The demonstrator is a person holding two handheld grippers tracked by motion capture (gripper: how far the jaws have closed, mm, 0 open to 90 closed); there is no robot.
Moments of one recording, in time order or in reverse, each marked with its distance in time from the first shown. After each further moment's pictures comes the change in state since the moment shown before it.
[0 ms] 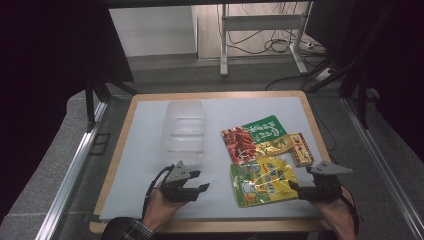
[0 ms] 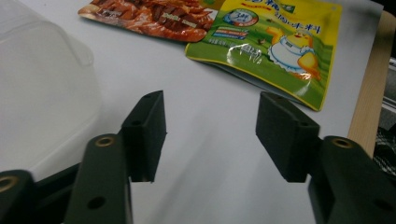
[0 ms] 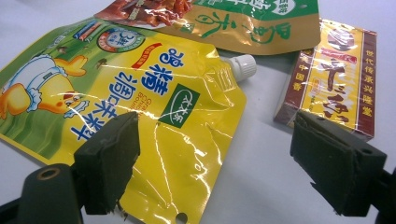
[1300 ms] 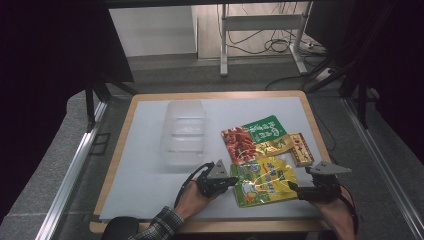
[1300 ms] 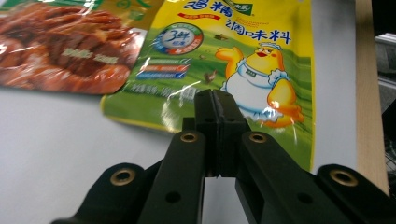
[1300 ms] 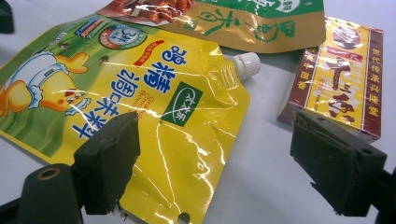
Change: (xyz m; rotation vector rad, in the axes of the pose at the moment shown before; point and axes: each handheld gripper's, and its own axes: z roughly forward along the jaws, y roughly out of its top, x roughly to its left) left arm -0.030 0.036 0.090 0.060 -0.136 0.170; right arm 0.001 0.000 0.002 0.009 0.005 -0.005
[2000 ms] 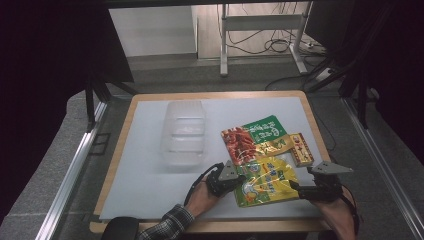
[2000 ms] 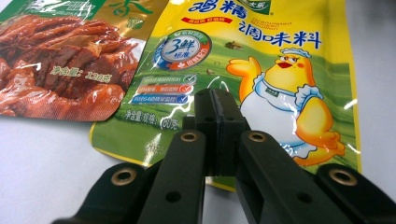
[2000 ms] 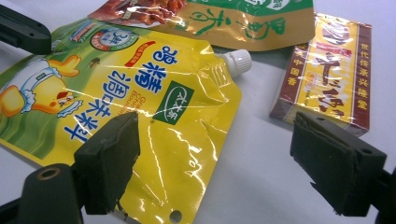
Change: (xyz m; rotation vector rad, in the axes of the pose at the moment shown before) left arm -0.001 0.002 0.025 0.004 0.055 0.034; right arm -0.002 -0.001 -0.002 -0.002 -0.015 0.026
